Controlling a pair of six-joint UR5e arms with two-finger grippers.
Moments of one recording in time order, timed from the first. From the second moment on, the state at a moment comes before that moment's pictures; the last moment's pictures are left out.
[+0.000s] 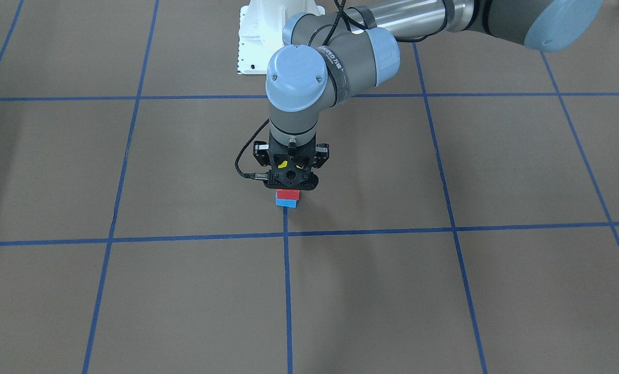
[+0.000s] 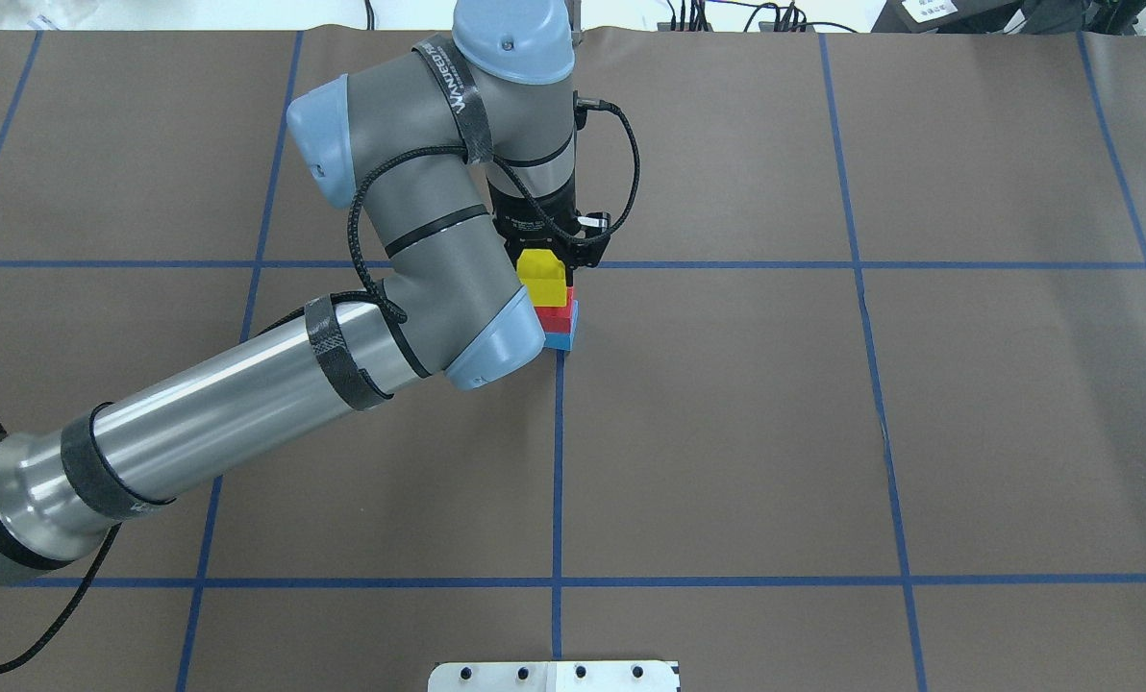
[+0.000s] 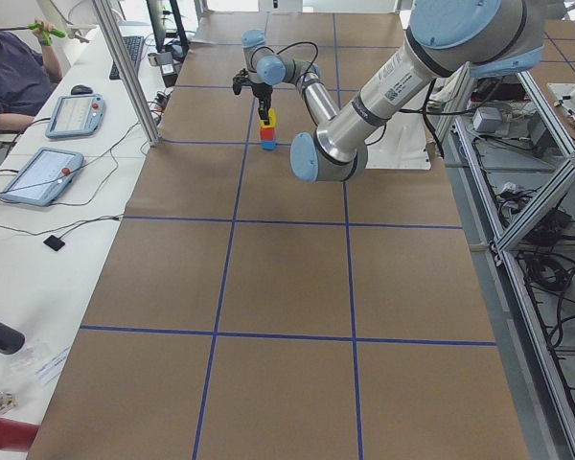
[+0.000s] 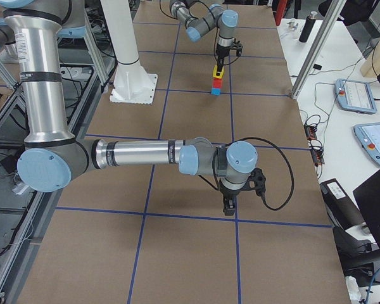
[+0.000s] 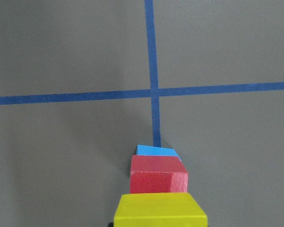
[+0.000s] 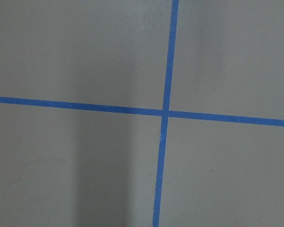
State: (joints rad) left arm -0.65 -2.59 -1.35 -1.45 -2.10 -1.02; right arm 1.57 -1.50 1.58 -1.67 2.39 -0.09
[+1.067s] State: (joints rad) left arm -0.65 -2.59 -1.34 -1.46 -2.10 -1.07; right arm 1.57 -1.50 1.58 -1.67 2.39 -0.09
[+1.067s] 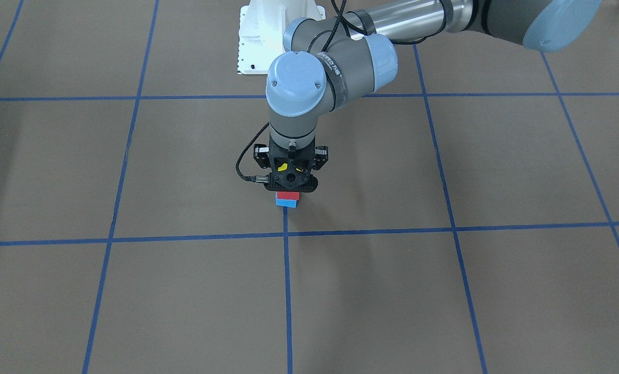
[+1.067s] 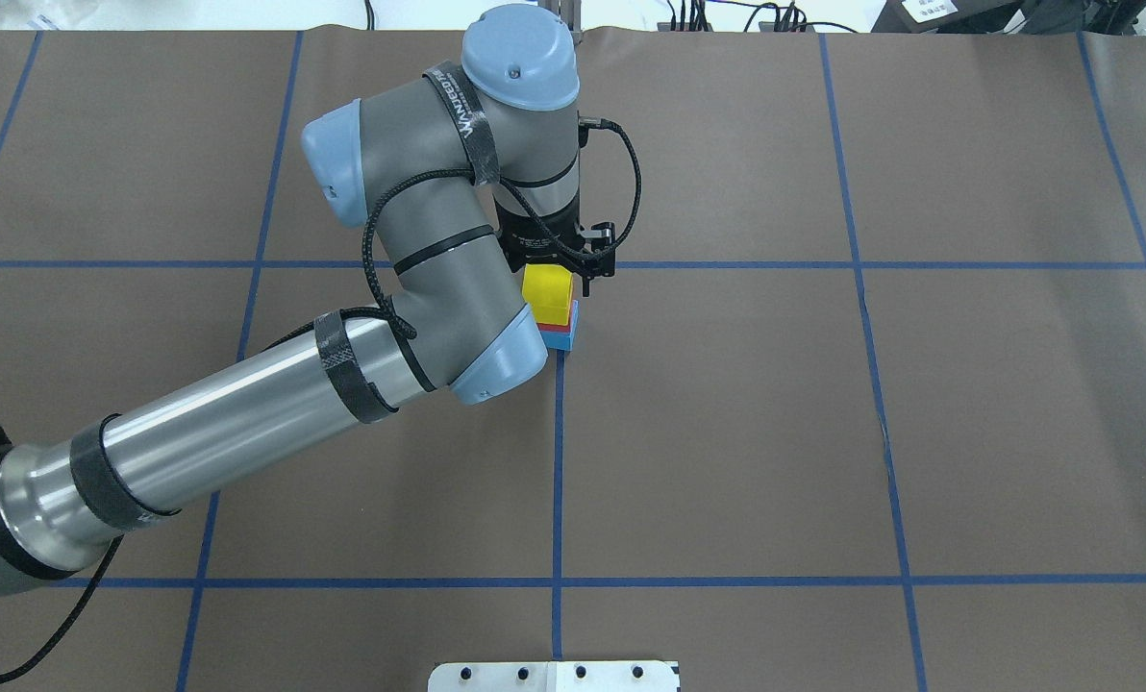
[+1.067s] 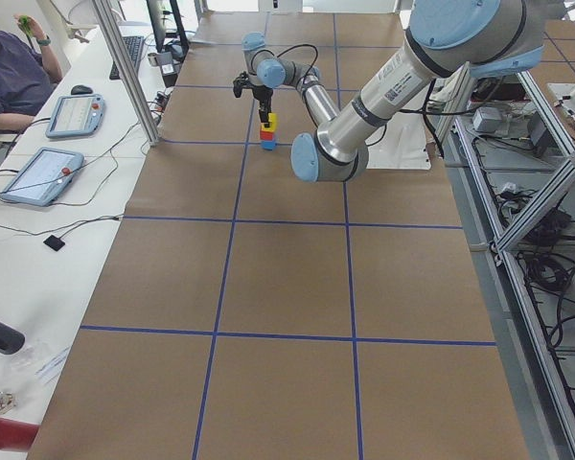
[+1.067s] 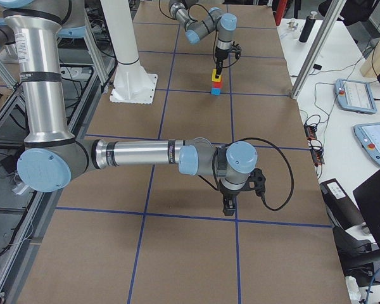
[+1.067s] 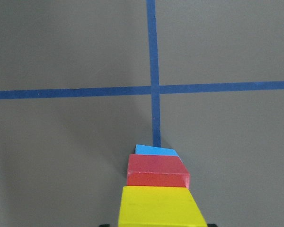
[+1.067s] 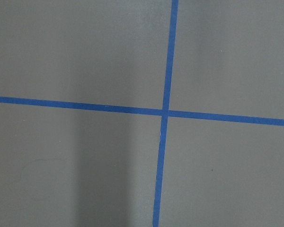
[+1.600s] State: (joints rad) left arm -0.67 -2.59 -1.40 -1.43 -2.10 -1.08; right arm 1.58 -1.49 1.58 -1.67 2.39 -0.10
